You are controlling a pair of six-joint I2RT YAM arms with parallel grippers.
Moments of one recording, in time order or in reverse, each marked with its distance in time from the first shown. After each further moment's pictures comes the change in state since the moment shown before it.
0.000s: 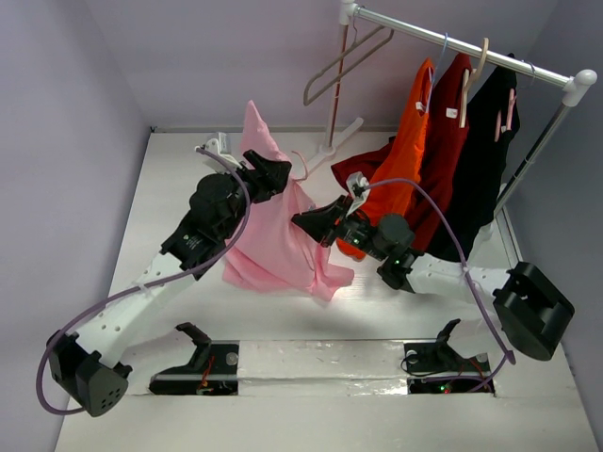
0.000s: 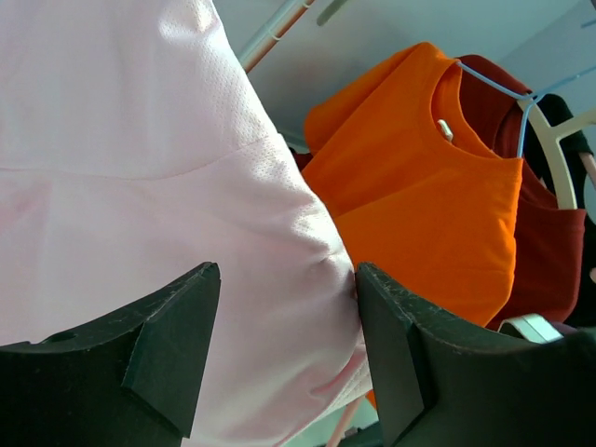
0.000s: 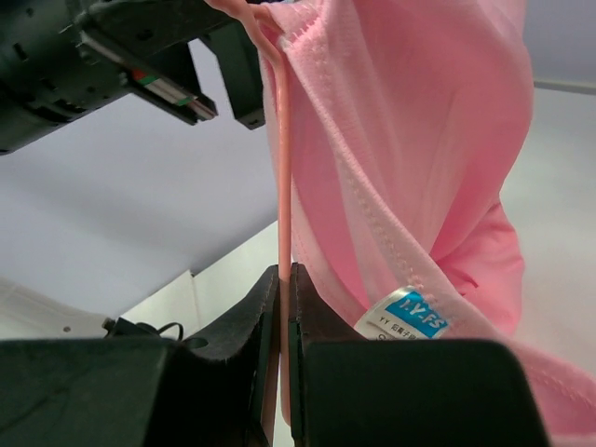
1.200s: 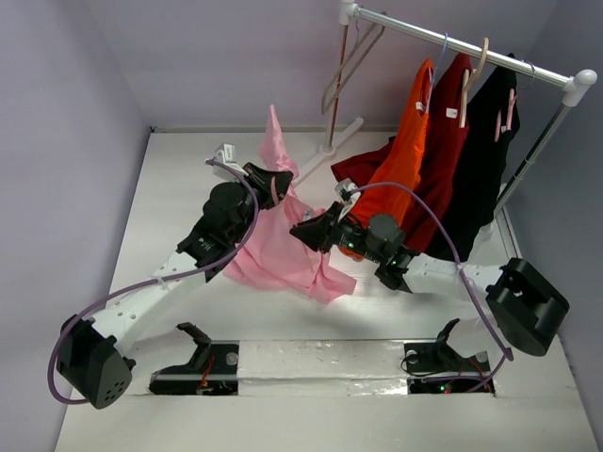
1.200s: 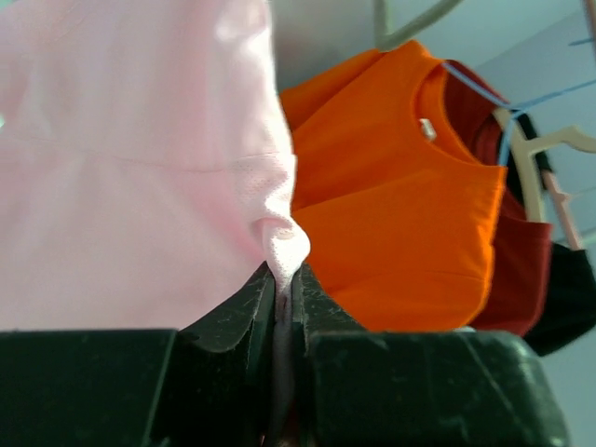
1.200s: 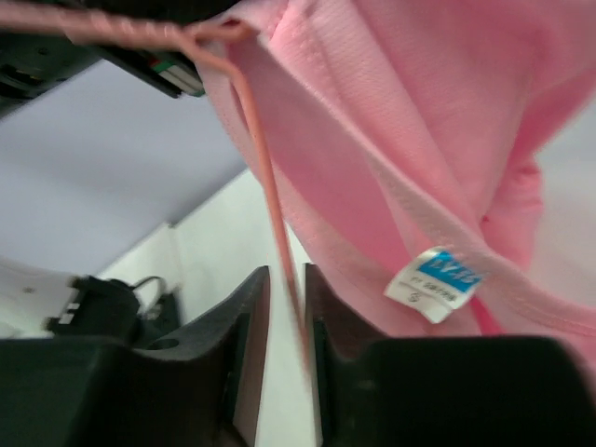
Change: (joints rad) left arm 0.005 0.065 -0.129 0.214 0.037 -0.196; right arm 0.000 0.032 -0.010 -0.092 -0.044 -0.017
